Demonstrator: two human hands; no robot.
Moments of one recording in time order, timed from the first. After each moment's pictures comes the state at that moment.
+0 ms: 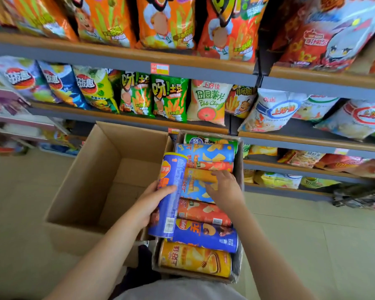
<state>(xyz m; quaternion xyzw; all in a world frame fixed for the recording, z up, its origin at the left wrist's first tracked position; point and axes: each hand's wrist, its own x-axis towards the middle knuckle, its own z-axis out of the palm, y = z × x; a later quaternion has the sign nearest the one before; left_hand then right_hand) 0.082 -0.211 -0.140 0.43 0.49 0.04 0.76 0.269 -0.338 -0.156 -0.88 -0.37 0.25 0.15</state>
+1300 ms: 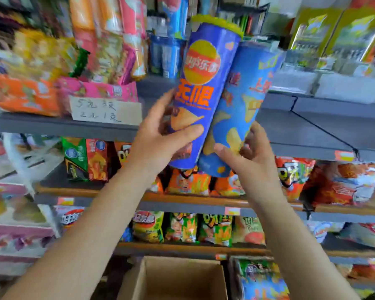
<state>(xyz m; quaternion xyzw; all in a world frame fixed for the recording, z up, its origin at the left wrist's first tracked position) 0.057 0.124 0.235 0.66 0.06 0.42 0.62 0.166 -0.023 0.212 -0.59 -0.37 0.06 0.71</state>
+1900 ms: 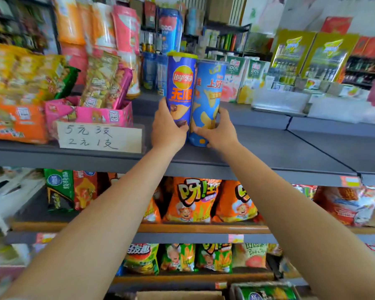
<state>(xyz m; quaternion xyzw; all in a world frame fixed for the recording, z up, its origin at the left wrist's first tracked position) 0.200 0.247 0.235 0.74 0.25 0.47 0.41 0.290 0.134 0.251 -0.78 -0.32 0.00 0.54</state>
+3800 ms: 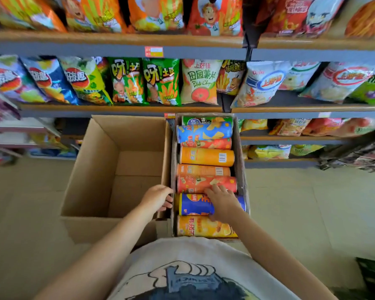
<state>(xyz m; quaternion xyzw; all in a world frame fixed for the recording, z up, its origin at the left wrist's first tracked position) 0.033 -0.215 -0.161 0.57 0.55 -0.14 0.59 0.175 -0.388 -0.186 -0.81 -0.47 0.32 -0.13</state>
